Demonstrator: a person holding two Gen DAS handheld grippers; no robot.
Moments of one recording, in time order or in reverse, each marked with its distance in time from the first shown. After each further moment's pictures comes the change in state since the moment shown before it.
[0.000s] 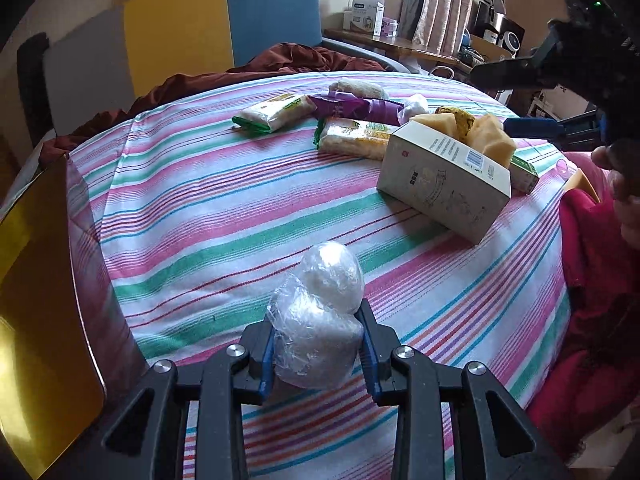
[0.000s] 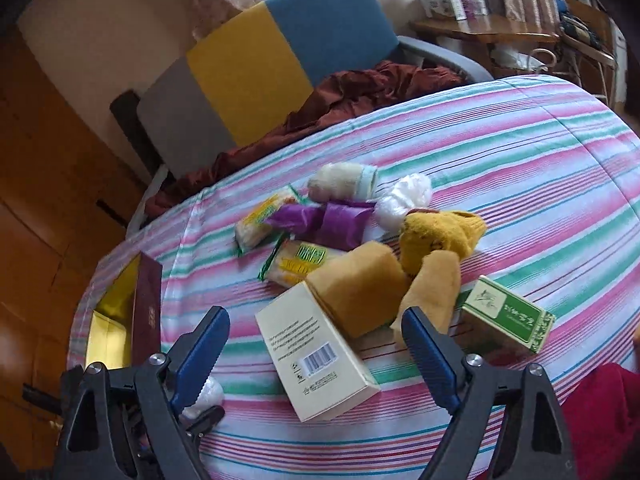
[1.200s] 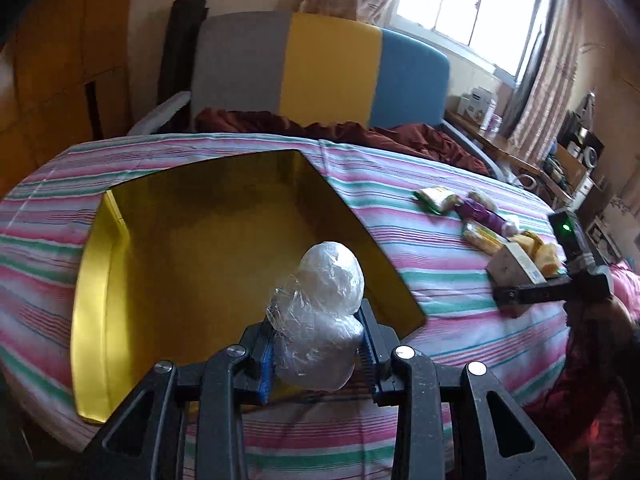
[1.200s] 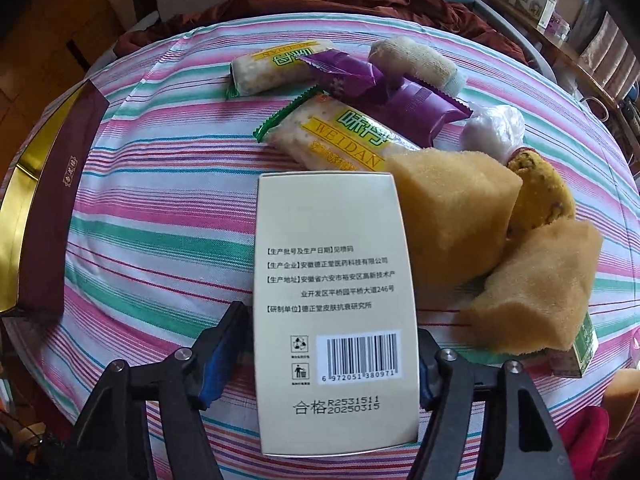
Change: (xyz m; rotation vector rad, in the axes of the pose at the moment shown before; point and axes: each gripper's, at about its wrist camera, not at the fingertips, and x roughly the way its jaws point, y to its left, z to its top) left arm -0.144 0.148 -0.055 -0.399 -0.176 0.191; right arm 0.098 0.041 -0.035 -0.311 0.349 -0.238
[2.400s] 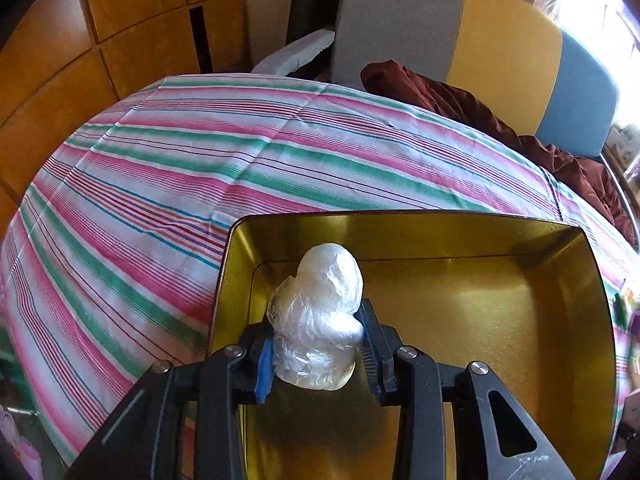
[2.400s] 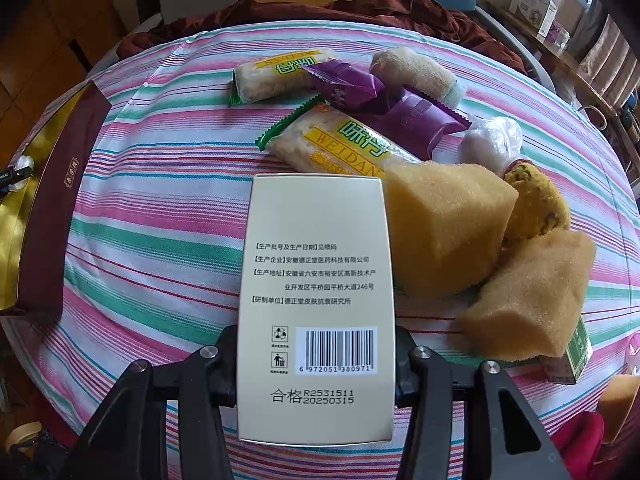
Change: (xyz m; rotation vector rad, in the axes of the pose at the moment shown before) left arm 0.139 0.176 0.095 -0.229 0.187 0.348; right arm -0.003 -0.002 0.009 -0.011 -0.020 -0.012
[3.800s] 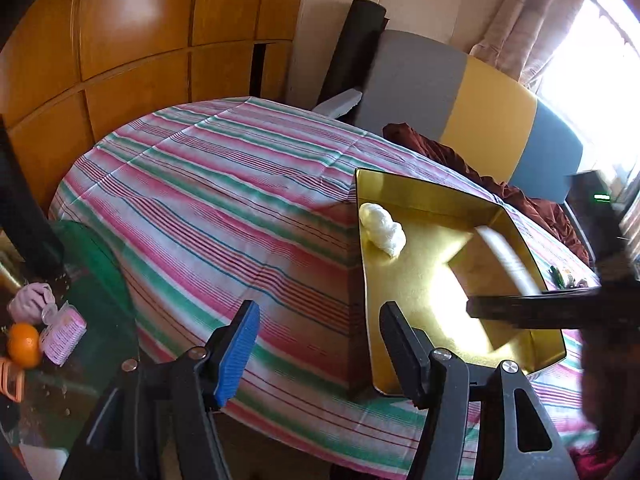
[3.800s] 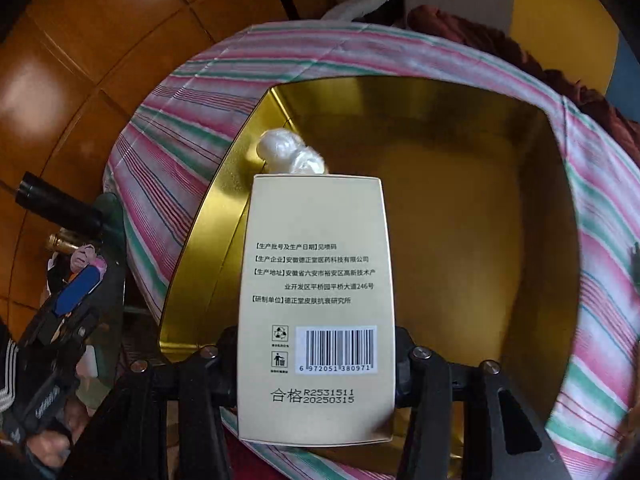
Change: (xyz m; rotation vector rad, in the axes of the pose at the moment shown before) left arm -0.166 0.097 -0.158 -0.155 -0.205 -0.080; right arm -0.012 0.373 0.049 -0.380 0.094 0.391
